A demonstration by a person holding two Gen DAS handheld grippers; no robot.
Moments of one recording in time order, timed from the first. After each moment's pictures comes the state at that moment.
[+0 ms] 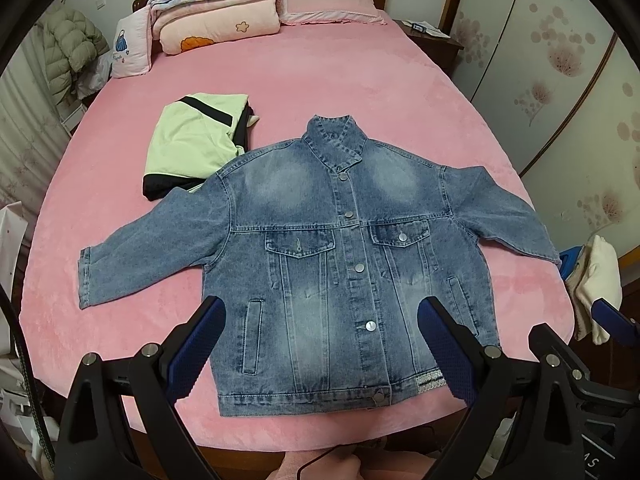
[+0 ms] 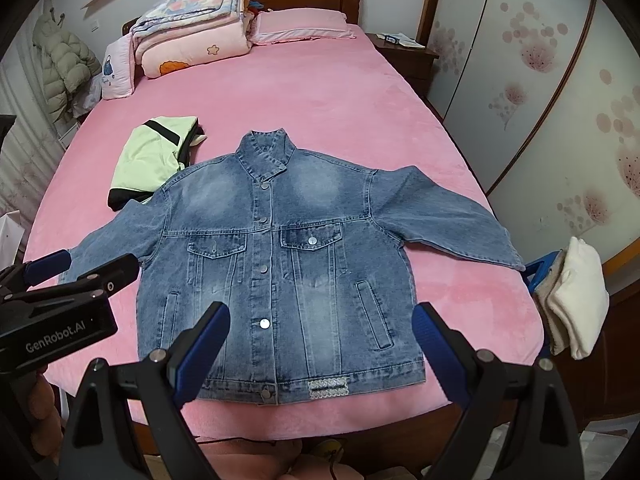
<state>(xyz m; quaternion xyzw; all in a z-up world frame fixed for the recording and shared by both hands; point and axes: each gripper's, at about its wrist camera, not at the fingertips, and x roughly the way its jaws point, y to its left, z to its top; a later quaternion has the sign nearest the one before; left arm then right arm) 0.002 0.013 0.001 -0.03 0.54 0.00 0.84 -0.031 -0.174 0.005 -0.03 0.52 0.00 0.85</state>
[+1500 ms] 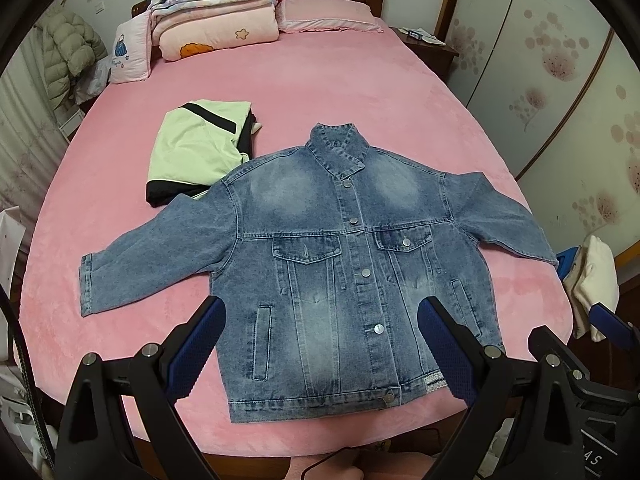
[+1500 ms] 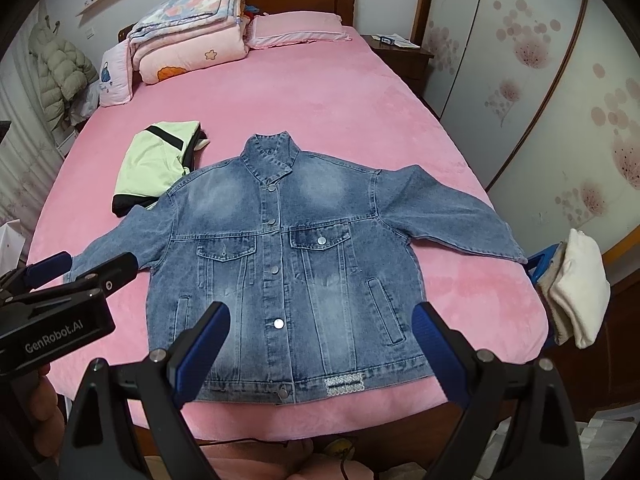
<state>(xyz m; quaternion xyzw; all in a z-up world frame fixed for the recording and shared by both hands) -0.005 0.035 0.007 -0.03 0.53 -0.01 0.85 -0.040 -0.154 0.011 -0.01 0.52 -0.01 0.86</state>
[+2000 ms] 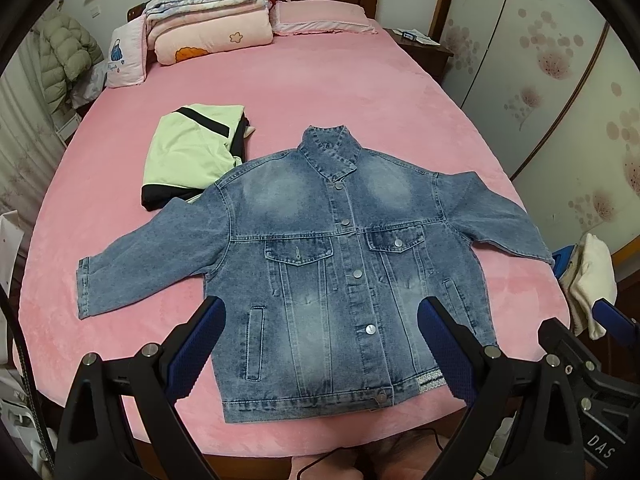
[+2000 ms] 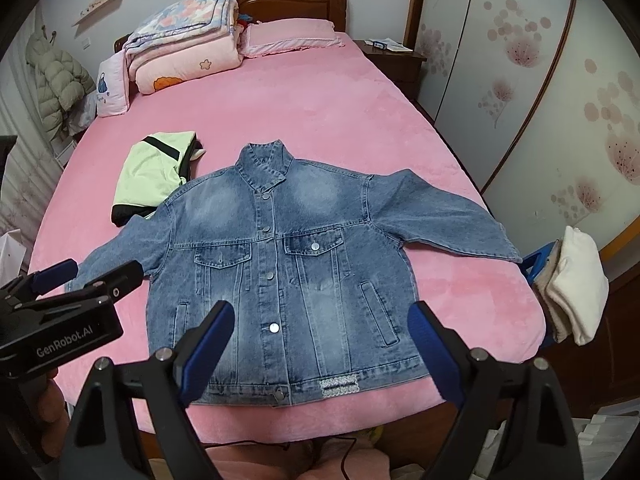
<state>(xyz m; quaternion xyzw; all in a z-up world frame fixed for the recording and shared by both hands) -0.007 0.024 0.010 -0.03 0.52 -0.01 0.85 -0.044 -0.169 0.020 0.00 0.51 -0.02 0.86</state>
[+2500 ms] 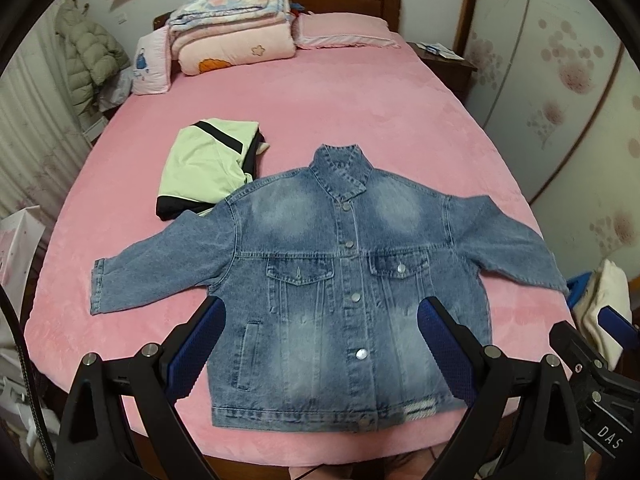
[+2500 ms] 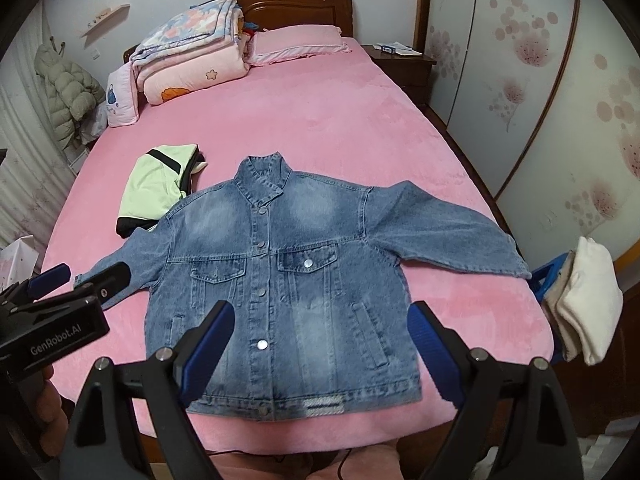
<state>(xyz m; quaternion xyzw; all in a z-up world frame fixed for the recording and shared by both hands) 0.011 -0.031 0.025 -0.02 0.50 0.05 0.86 -0.011 -0.234 0.016 0.01 0.50 0.02 0.87</state>
